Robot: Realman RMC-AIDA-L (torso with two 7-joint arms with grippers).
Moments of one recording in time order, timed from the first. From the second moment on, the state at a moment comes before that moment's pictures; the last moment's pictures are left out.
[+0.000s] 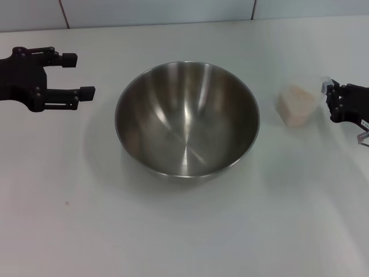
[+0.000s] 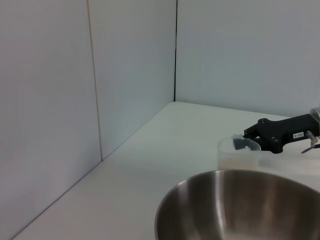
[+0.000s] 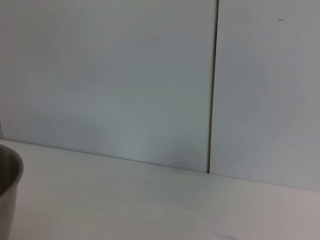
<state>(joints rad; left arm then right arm) -0.53 -1.94 0.83 0.91 1.93 1.60 -1.48 0.31 2.08 -0.99 -0.44 -1.11 -0.91 0.74</state>
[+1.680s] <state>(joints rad) -0.51 -1.95 0.83 0.94 1.93 1.64 -1.50 0.31 2.09 -1.24 -0.87 -1.15 -1.05 0.27</state>
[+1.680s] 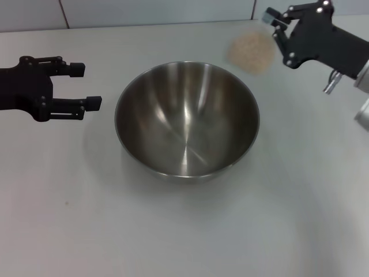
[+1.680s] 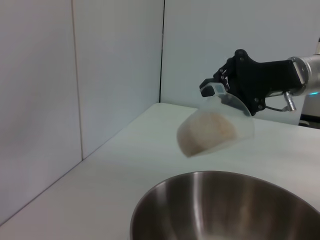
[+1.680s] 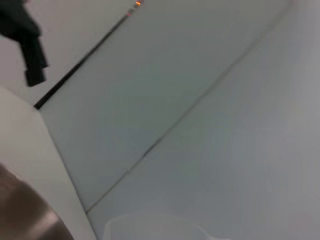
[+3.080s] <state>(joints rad) -0.47 -1.97 0.83 0.98 1.93 1.64 -1.50 0.19 2.09 -1.64 -1.21 -1.09 -0.71 -0.44</state>
